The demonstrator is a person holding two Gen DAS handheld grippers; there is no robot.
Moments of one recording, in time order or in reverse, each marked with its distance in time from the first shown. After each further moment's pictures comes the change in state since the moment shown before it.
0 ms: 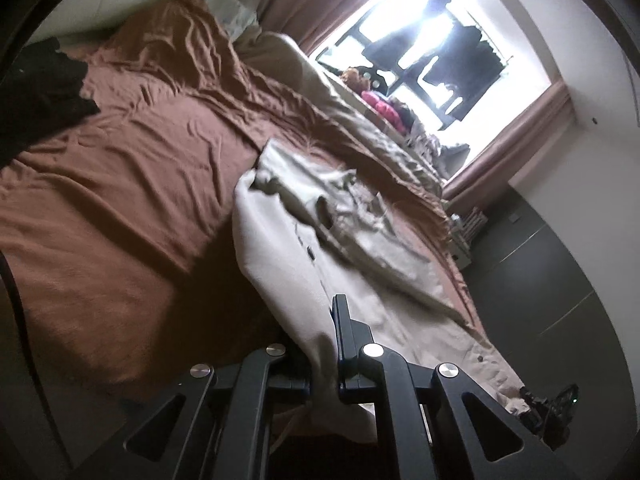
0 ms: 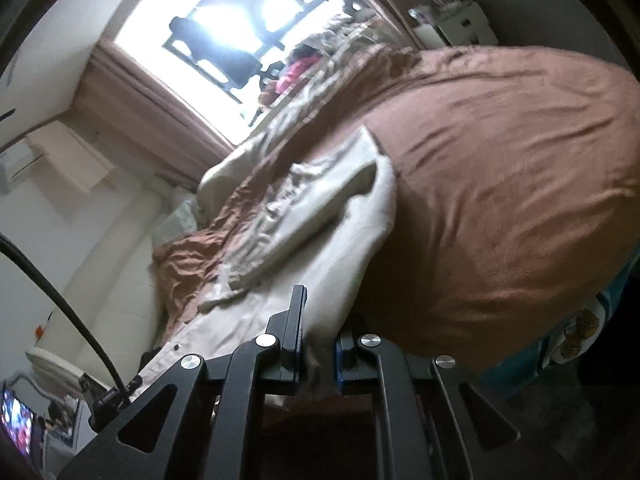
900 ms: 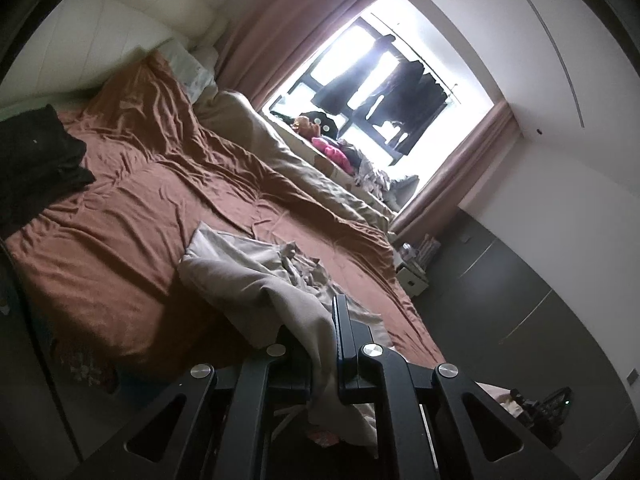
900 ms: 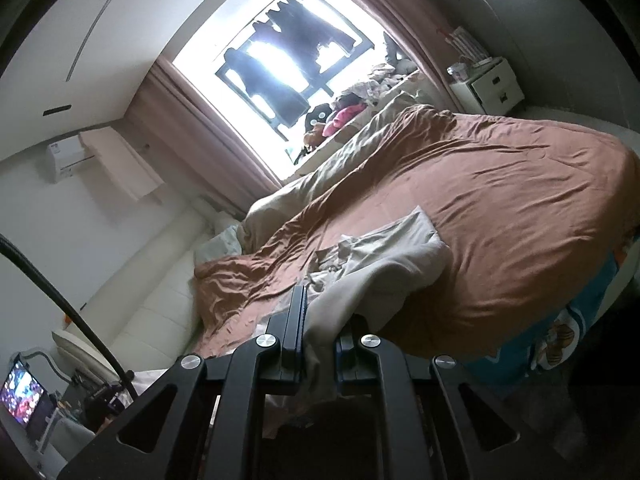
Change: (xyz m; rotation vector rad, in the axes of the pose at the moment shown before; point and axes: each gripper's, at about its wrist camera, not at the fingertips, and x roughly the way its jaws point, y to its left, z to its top) left arm -0.138 -0.069 -0.013 0.081 -0.146 -0.123; right arm -0.112 0.000 -0.029 -0.074 -0.139 0.096
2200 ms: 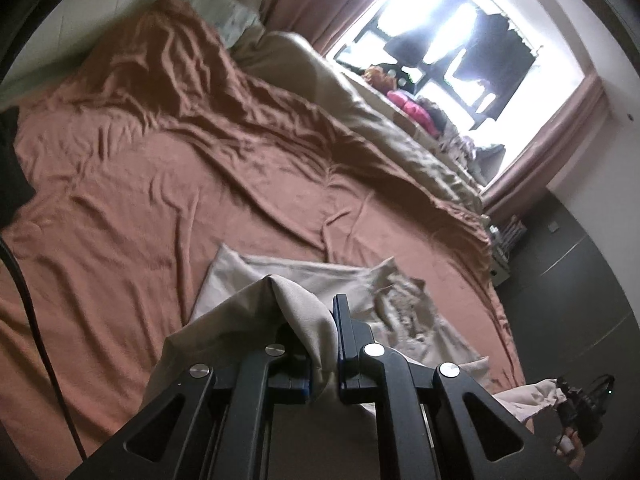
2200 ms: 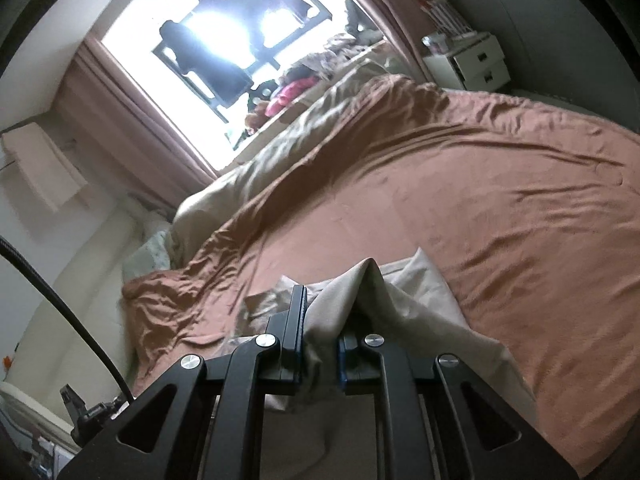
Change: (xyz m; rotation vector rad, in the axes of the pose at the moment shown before) left arm 0.316 0.122 0.099 -0.051 0.183 0.253; right arm 0.321 -0.002 0.120 0.034 0.061 -0.173
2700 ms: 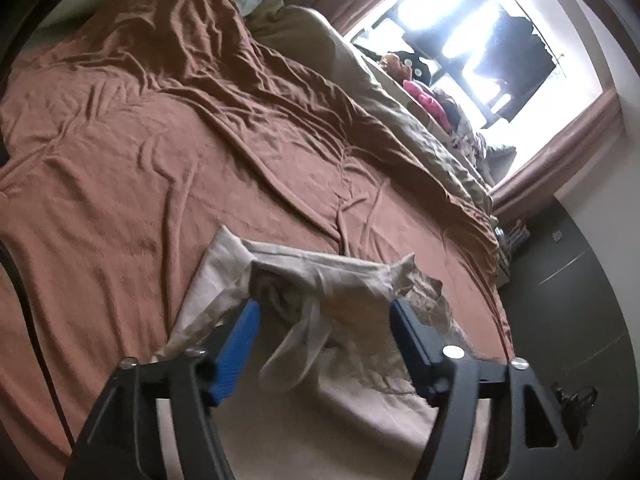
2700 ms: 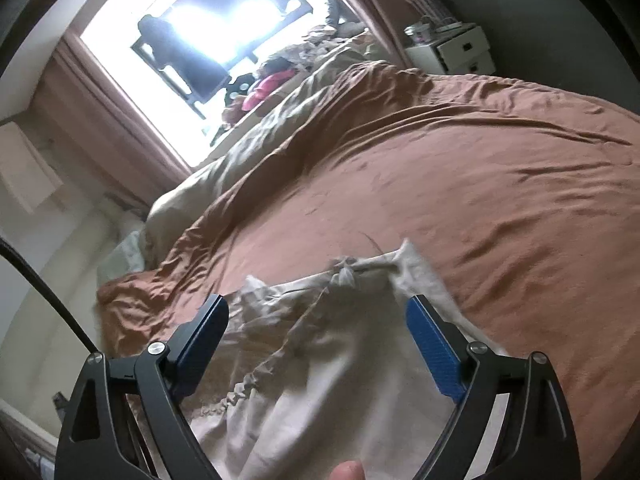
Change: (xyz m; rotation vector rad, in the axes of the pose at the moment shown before) left arm 0.047 0.021 0.006 -0.072 0.038 -0.010; right arm 0.037 0.002 0.000 0.030 0.004 -0.076
